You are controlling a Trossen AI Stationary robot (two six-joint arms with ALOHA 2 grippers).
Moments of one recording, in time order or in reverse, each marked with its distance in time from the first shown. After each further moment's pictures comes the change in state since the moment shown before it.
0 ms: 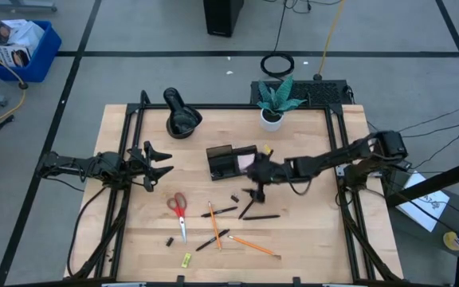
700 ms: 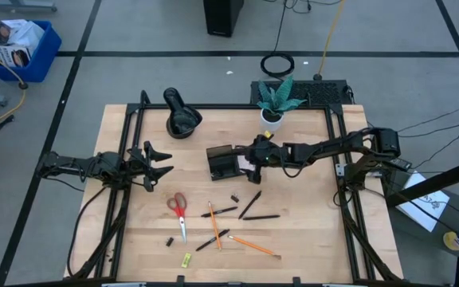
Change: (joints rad) left arm 0.000 0.000 0.000 0.000 0.000 0.000; right arm -0.208 0.047 0.000 0.079 0.002 -0.183
